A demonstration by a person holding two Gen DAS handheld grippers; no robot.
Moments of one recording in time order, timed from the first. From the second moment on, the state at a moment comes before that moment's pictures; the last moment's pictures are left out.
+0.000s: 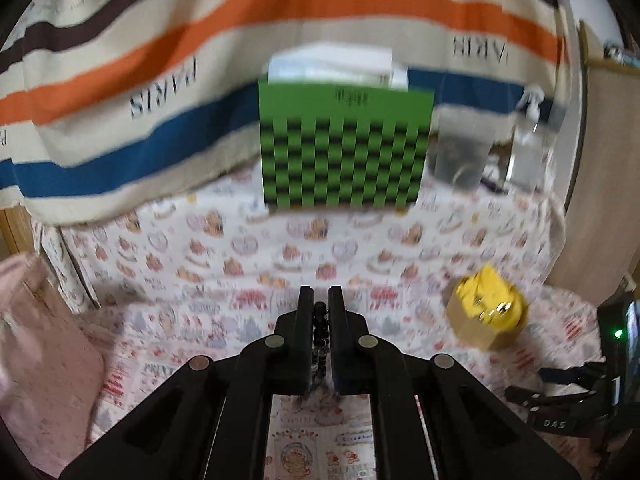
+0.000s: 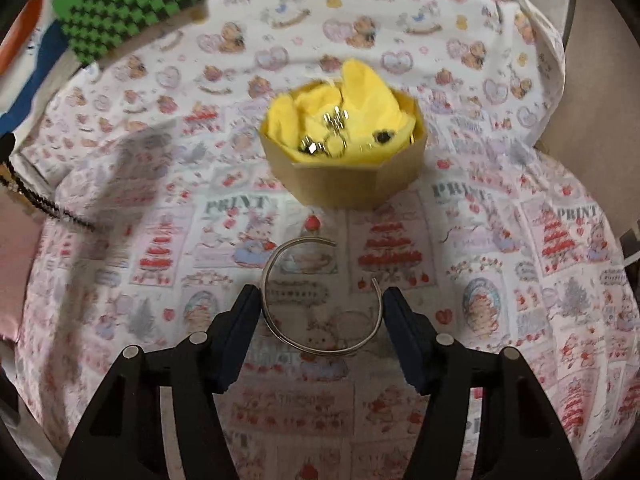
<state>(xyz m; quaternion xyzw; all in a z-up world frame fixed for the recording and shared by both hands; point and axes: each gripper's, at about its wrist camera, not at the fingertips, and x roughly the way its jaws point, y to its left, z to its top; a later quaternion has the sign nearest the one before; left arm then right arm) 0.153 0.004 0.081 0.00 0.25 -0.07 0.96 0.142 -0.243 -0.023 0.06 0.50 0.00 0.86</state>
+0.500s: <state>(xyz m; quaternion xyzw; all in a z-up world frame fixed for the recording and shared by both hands) 0.154 -0.026 0.155 0.01 0.22 -0.07 0.97 0.216 -0.282 0.033 0.12 0.40 0.06 0.90</state>
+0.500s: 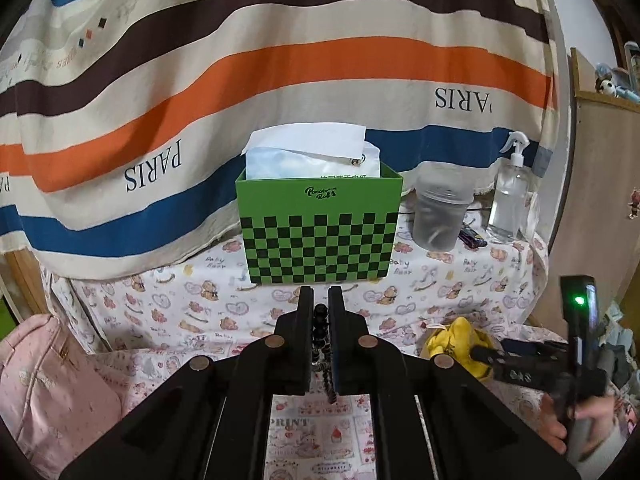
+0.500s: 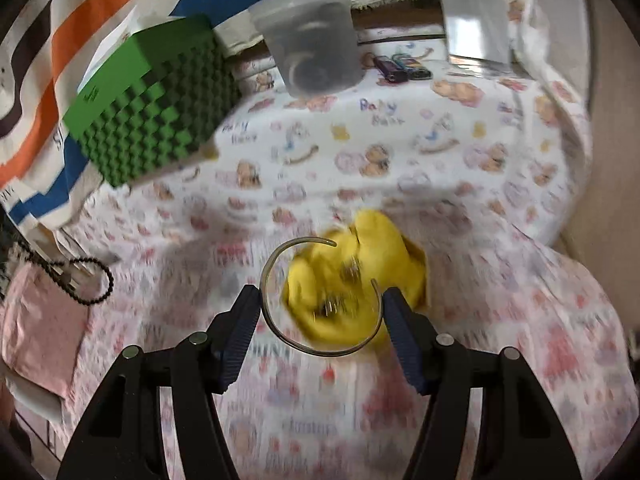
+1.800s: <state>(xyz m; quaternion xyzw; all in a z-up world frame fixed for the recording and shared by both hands) 0.261 -0.180 0.080 -0.02 0.32 -0.18 0.93 0.223 -0.409 0.027 0.16 0.39 -0.12 0.90</state>
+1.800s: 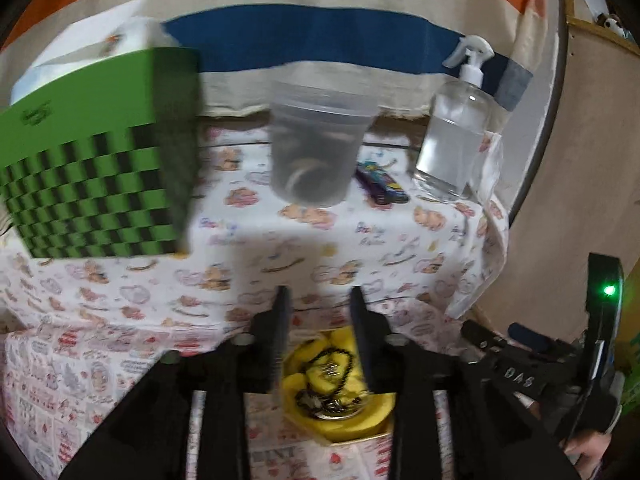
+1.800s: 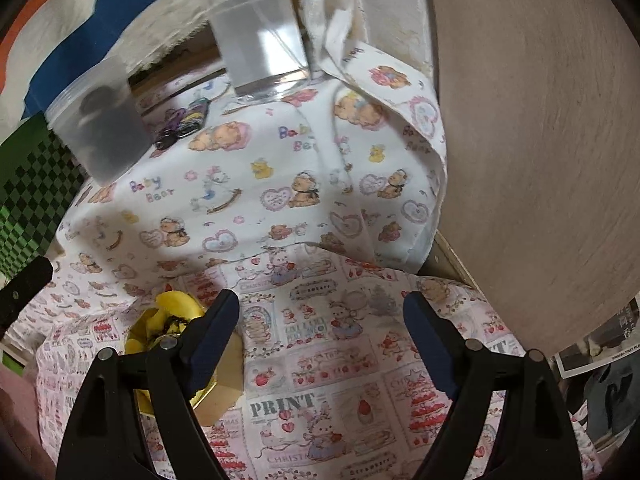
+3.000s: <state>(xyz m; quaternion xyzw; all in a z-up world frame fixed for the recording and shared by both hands) 0.148 -0.065 0.009 0.03 0.15 -0.08 0.99 0.156 -0.288 0.012 0.02 0.17 0.02 0.98</state>
